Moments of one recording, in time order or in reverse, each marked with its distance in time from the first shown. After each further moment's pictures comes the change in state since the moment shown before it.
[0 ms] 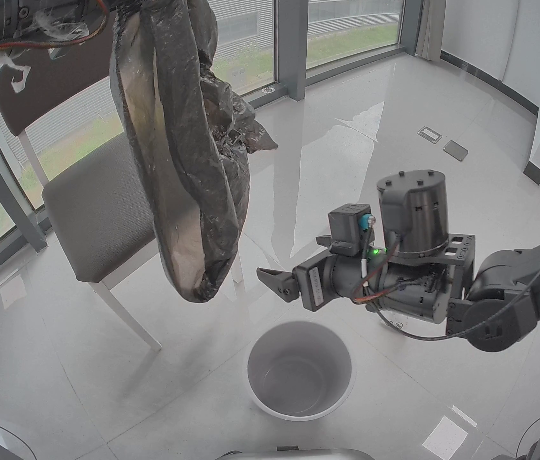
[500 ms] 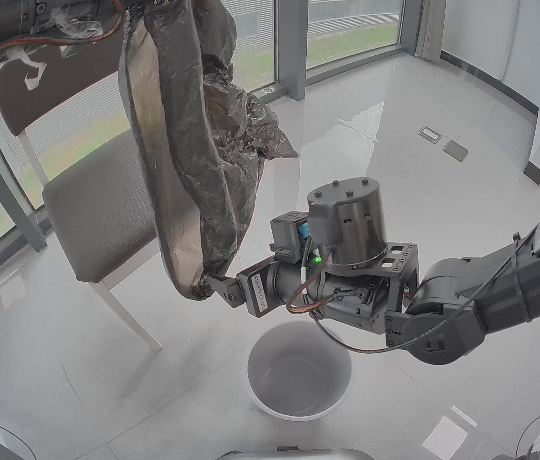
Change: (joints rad) left arm -0.005 0.041 -0.045 0.000 0.017 0.001; right arm 0.076 0.131 -0.129 0.004 -0.017 0.034
